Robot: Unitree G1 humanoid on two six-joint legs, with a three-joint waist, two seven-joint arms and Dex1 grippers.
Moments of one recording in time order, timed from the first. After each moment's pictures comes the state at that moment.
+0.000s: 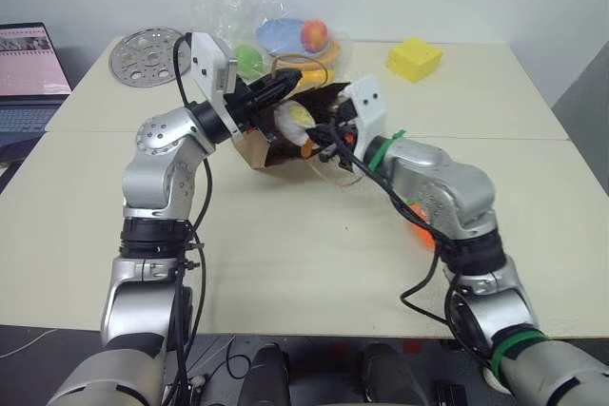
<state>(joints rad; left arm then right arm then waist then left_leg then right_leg) -0.81 0.44 0.10 0.17 -0.43 0.25 -0.87 -0.86 -0.14 0.18 0.00 0.35 0.84 0.34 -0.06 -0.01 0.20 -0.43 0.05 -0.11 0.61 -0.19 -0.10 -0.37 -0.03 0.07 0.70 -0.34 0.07</state>
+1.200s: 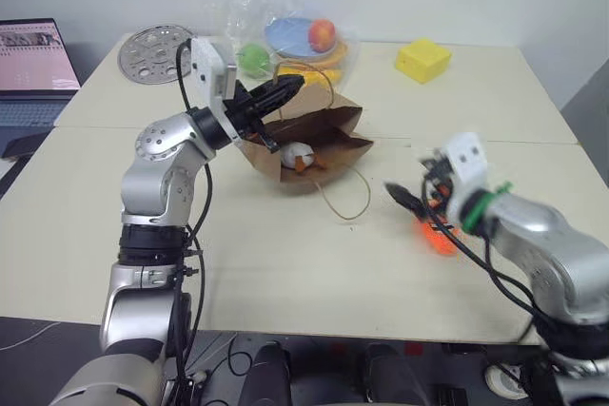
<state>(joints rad) -0.78 0.44 0.10 0.13 -0.46 0.28 -0.89 -0.26 -0.56 -0.11 -0.64 0.41 1.09 0.36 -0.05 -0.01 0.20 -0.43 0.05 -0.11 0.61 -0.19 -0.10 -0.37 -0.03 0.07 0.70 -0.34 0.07</state>
